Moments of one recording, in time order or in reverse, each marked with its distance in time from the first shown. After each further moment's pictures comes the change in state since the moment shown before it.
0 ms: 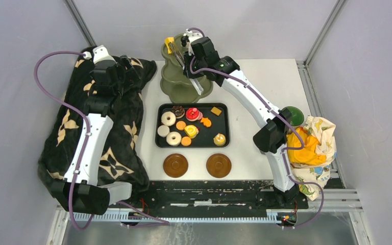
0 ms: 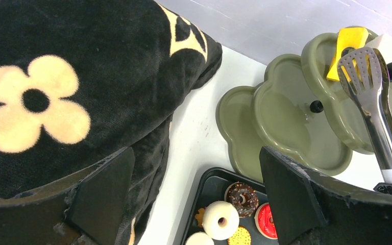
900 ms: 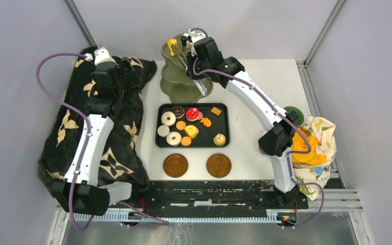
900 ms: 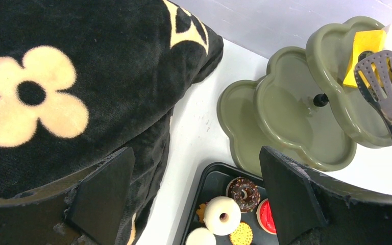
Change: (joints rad) left arm 0.000 -0.008 -0.025 0.000 0.008 -0.003; right arm 0.010 -0.089 -0.086 -0.009 0.024 -0.008
